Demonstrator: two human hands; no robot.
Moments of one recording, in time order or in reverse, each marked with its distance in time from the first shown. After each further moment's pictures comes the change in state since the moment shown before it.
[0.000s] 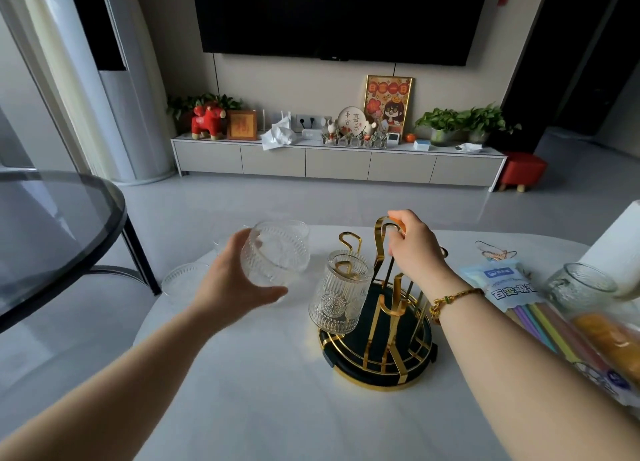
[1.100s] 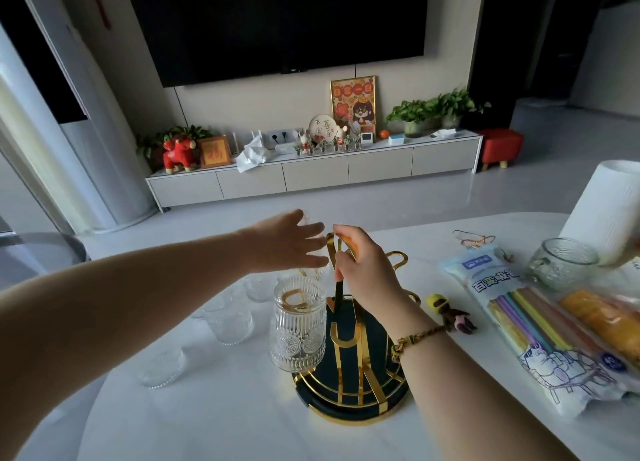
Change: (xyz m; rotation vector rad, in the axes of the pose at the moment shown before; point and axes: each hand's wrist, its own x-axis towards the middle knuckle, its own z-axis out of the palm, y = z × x) left_hand 0.115 0.096 0.076 1.694 -0.682 1.215; right_hand -0.005 0.022 0.002 0.331 -0.060 -0.077
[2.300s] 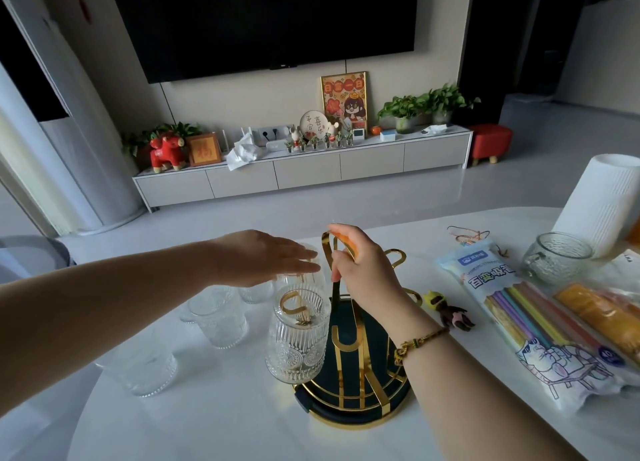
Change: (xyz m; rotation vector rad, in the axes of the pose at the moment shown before) left_hand -0.017 0.010 0.032 -0.624 0.211 -0.057; right_hand 0.001 0.002 -0.002 0.000 -0.024 0.022
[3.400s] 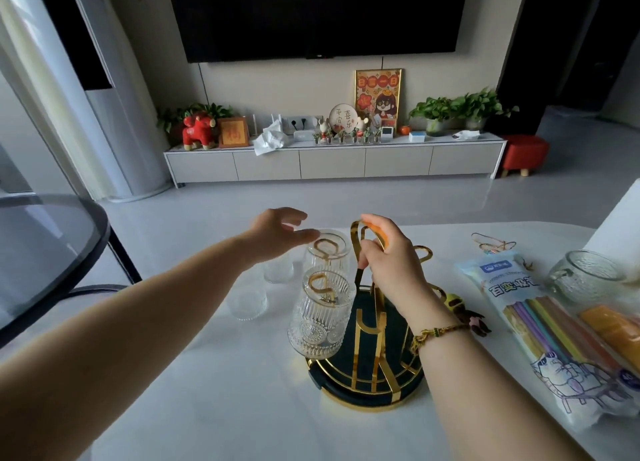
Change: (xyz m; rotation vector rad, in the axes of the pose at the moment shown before) left_hand -0.012 0.022 -0.008 -1.187 0.425 -0.861; right_hand -0.003 -0.005 0.002 0.023 0.058 0.057
